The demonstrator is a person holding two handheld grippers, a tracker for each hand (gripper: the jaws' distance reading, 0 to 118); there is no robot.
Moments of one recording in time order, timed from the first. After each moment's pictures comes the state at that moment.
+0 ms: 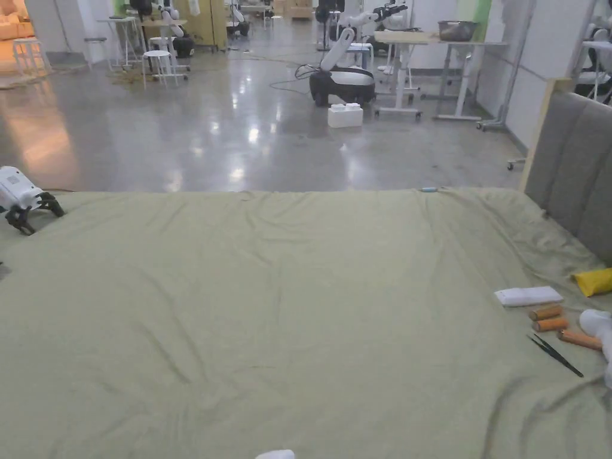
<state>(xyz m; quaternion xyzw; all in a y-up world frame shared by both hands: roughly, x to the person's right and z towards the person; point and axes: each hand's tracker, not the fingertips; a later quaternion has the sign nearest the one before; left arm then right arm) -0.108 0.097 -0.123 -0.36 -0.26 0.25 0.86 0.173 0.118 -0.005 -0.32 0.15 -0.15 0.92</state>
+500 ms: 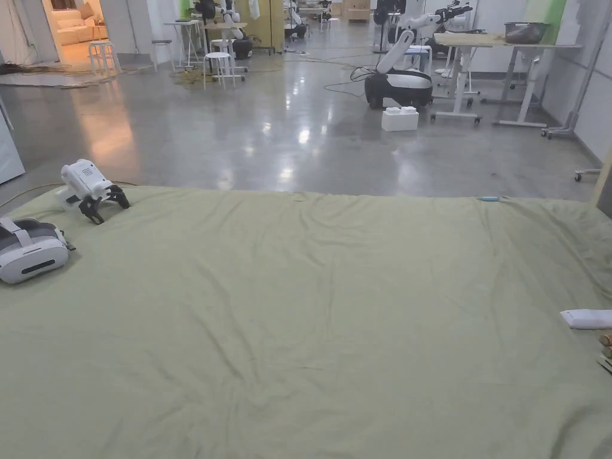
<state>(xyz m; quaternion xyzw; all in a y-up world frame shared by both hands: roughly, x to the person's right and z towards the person) -0.223 0.043 -0.118 -0.40 -0.22 0.37 0.81 0.133 0.028 -0.148 -0.51 0.12 -0.11 0.84</state>
